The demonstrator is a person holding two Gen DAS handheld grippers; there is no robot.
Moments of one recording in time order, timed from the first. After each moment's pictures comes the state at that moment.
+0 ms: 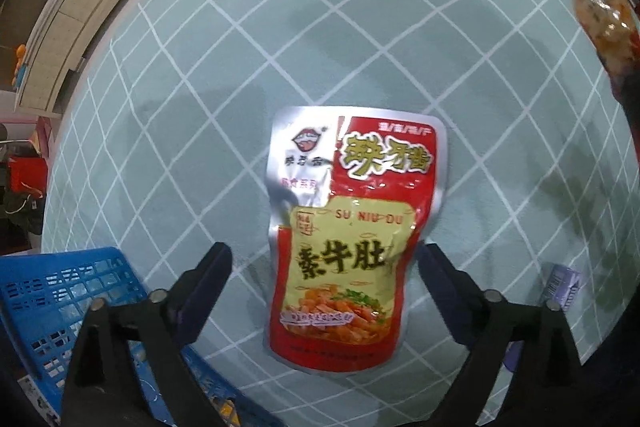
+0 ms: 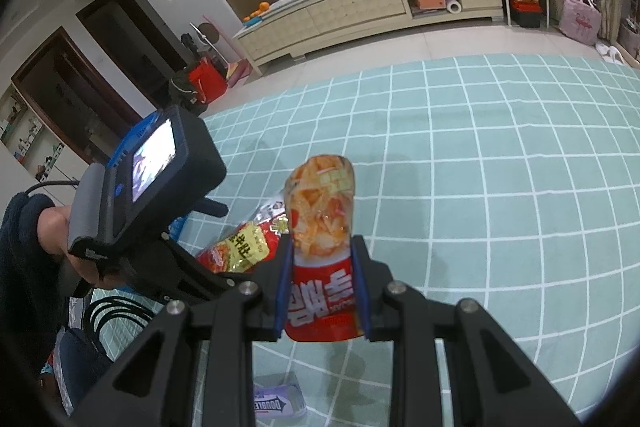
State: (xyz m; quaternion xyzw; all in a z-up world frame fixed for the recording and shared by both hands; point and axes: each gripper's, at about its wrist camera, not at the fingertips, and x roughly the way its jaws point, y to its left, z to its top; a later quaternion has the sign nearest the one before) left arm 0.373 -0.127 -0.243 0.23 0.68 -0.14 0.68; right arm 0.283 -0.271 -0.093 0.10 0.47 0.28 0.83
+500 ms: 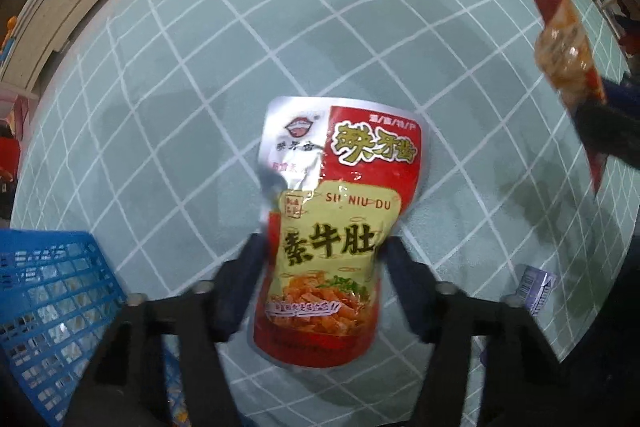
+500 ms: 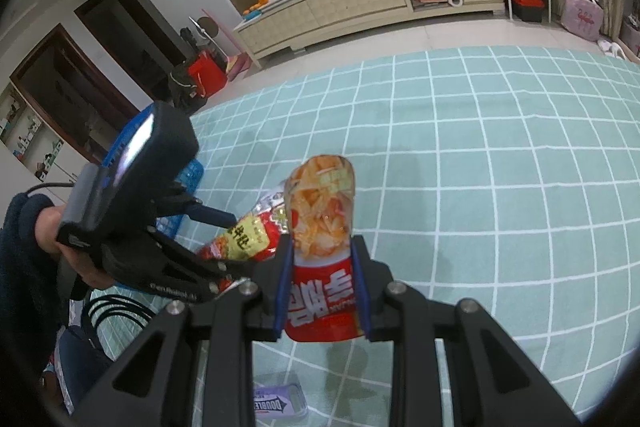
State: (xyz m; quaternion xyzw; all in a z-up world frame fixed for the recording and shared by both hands) left arm 0.371 -0.102 -0.238 0.15 0.68 -0.17 0.70; right arm 0.284 -0.262 -0.105 0.09 0.48 0.28 0.82
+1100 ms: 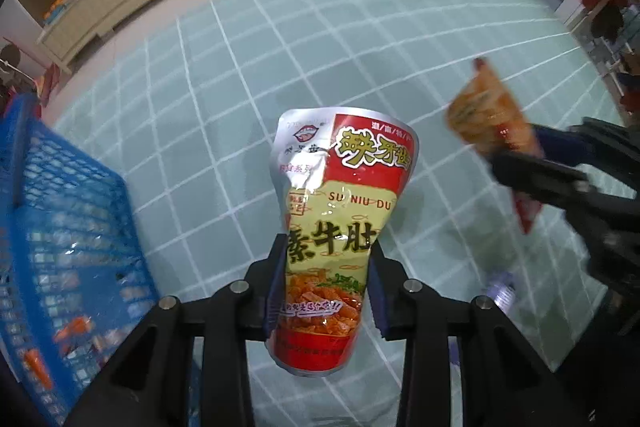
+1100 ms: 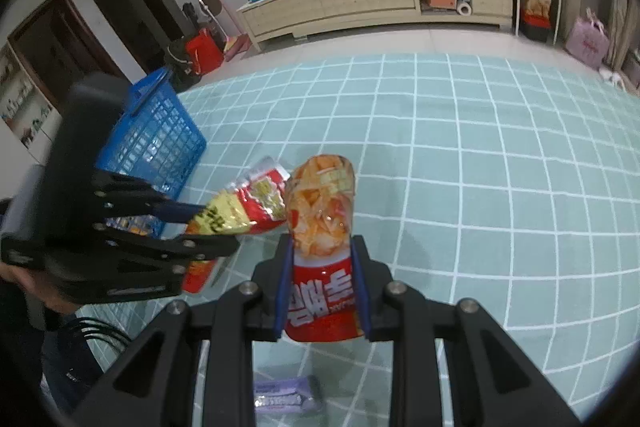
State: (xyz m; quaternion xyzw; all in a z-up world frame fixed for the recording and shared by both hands) left arm 0.276 -0.066 -0.200 0.09 0.60 -0.13 0.78; right arm 0.261 -0.226 -0.097 0.02 0.48 0.27 0.83
